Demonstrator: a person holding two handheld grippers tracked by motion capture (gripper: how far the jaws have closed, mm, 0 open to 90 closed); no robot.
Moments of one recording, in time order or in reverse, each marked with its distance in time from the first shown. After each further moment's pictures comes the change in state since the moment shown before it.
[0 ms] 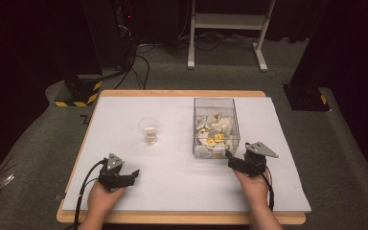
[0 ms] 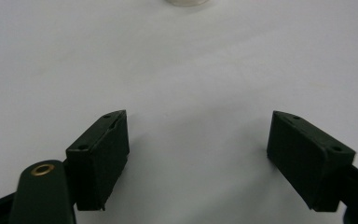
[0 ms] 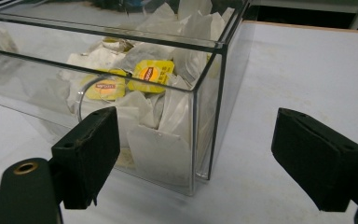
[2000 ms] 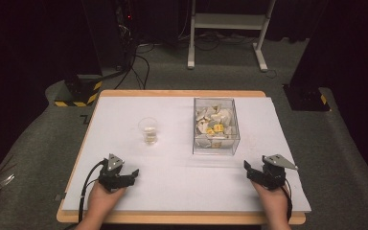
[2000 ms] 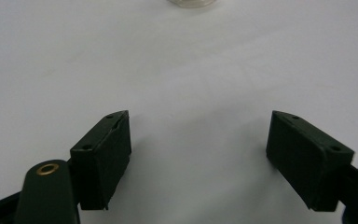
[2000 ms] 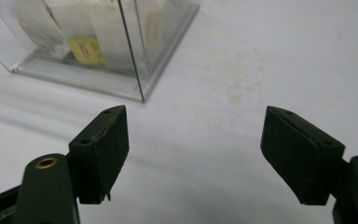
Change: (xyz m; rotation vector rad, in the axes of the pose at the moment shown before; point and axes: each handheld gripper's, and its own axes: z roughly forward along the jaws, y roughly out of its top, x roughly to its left) left arm -0.003 -0.001 -0.001 -0.010 0.038 0.009; right arm -0.039 -0.036 -0.040 0.096 -0.080 0.021
